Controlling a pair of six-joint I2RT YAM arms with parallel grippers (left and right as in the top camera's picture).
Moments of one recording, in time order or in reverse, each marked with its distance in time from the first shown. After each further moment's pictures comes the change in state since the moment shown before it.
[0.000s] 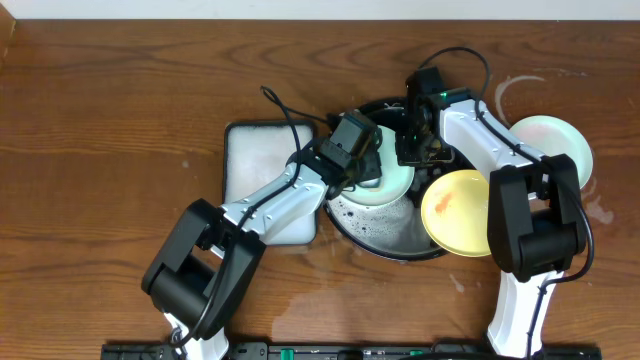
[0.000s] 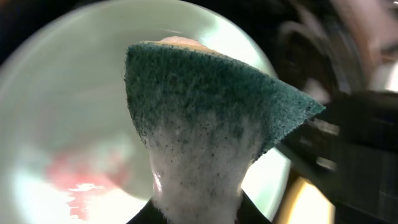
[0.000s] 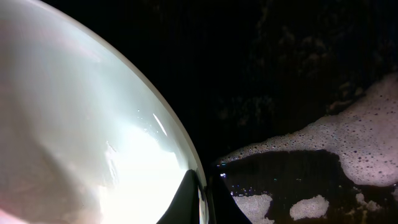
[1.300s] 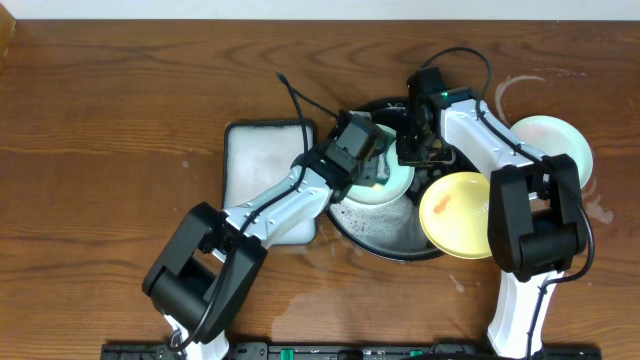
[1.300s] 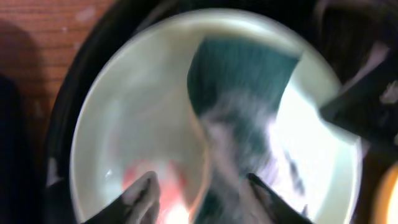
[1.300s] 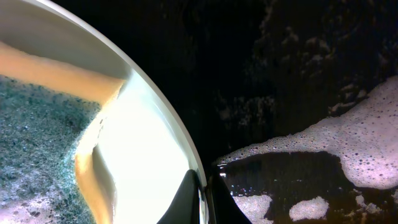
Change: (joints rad) left arm -0.030 -0.006 0.011 -0.075 -0.153 0.352; right arm -0.003 0.000 0.000 -0.006 -0.008 0.016
